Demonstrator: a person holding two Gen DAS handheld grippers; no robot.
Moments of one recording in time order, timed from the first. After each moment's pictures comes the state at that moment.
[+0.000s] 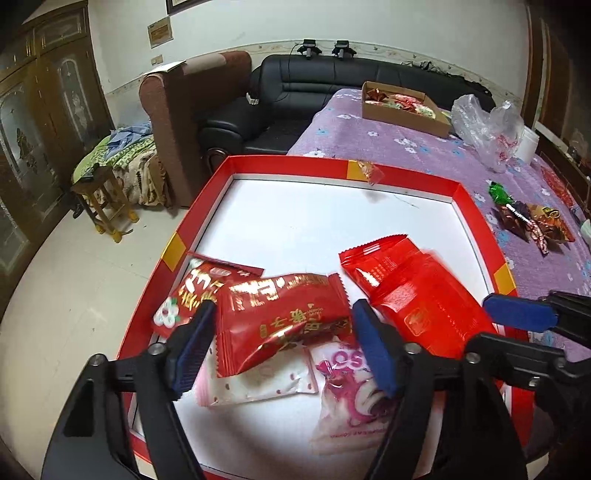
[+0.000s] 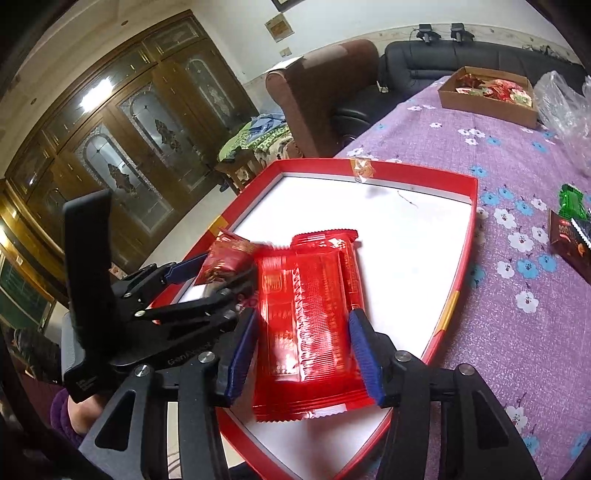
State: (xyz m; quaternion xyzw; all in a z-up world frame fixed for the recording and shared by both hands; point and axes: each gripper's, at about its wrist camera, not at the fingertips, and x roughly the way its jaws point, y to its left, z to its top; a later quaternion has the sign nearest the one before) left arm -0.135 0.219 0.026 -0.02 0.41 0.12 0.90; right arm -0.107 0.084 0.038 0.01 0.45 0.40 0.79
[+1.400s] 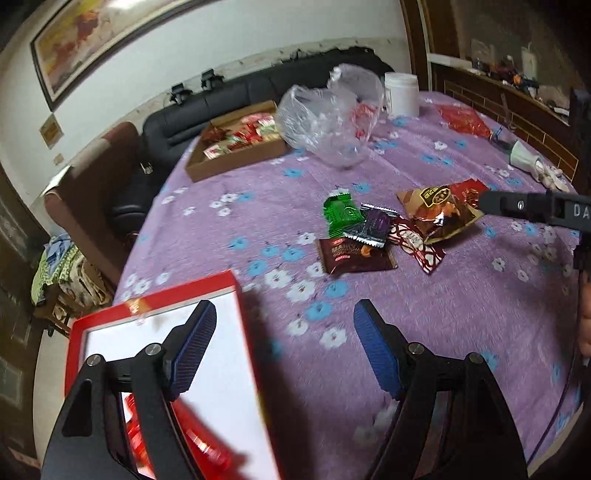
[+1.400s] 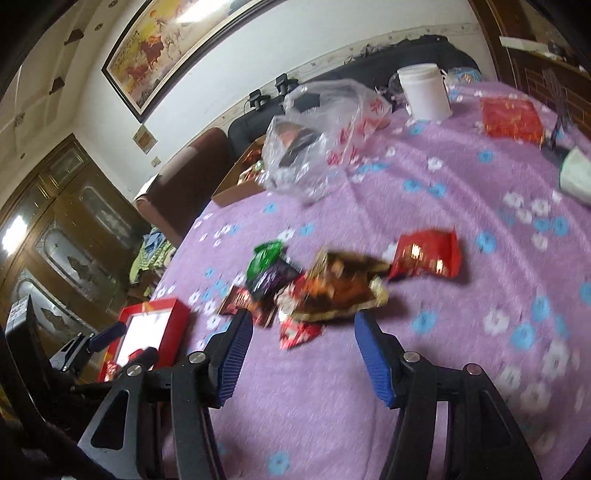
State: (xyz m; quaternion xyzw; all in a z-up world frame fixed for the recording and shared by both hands) left arm -0.053 0.022 0.068 0.14 0.40 -0.03 0.90; right arm -0.024 -0.191 0.059 0.17 0.40 0.17 0.89
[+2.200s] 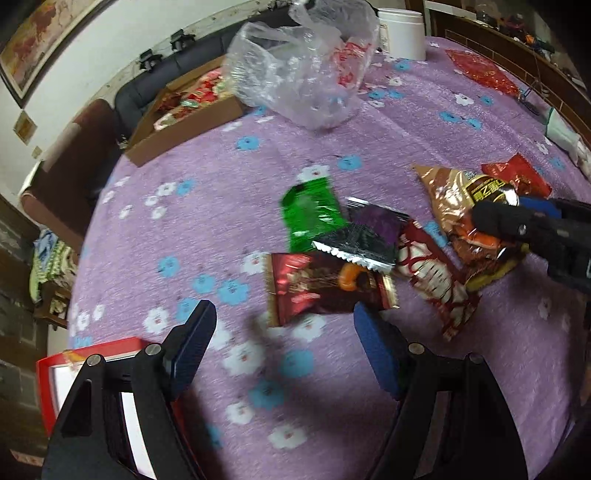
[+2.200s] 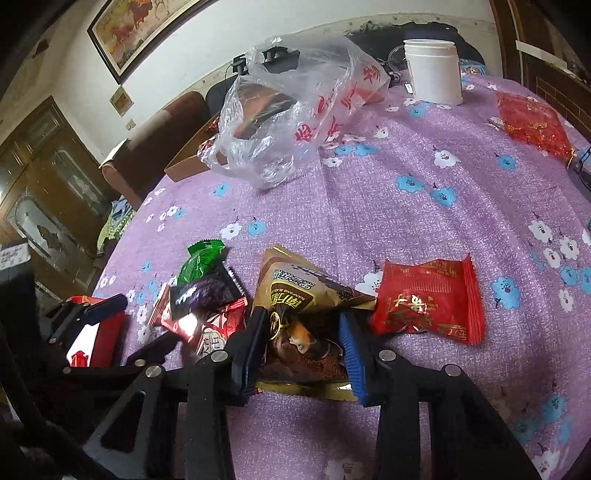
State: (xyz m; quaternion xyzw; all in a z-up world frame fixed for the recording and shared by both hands) left arm 0.038 -0.032 0.016 0.17 0.49 -0.04 0.86; right arm 0.046 -0.188 0.017 0.11 0.46 0.14 0.87
